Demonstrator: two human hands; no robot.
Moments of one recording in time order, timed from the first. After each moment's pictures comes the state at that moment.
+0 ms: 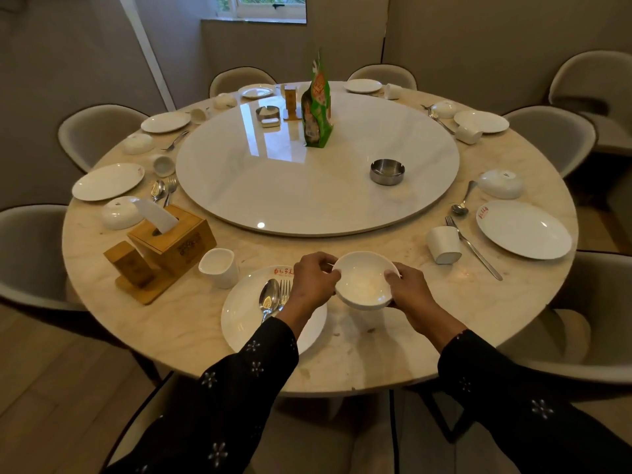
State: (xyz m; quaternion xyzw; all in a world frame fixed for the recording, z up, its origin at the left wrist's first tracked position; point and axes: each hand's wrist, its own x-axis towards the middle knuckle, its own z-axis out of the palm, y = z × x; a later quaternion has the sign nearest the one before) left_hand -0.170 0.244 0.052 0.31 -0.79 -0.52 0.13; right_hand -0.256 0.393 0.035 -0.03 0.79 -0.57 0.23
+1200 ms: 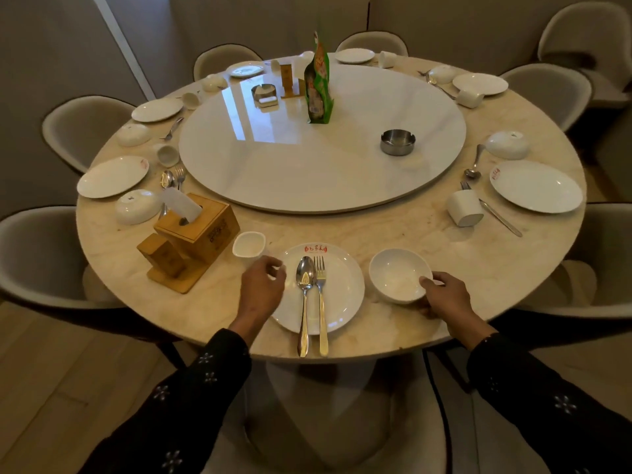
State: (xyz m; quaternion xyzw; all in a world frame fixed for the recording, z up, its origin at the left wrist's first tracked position) left_hand -0.057 0.131 0.018 0.35 -0.83 -0.40 0.16; right_hand -0.190 0.408 -0.005 0.12 0.81 -0.54 0.18
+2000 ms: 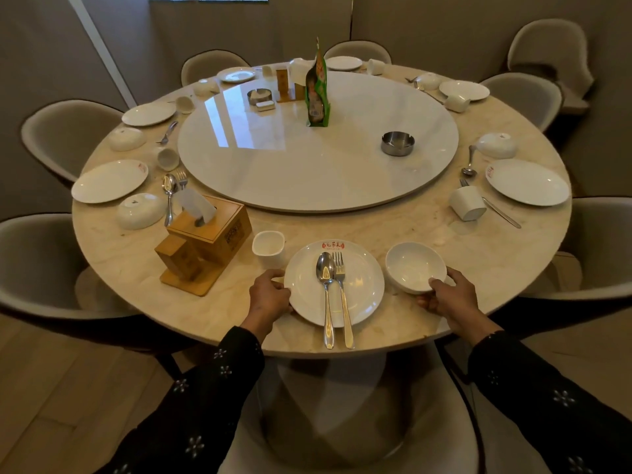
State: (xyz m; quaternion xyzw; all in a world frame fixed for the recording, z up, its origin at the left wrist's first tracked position) left_hand -0.036 0.093 -0.001 0.41 -0.74 -0.54 0.03; right_hand -0.161 0.382 -0.012 0.21 0.75 -0.62 0.14
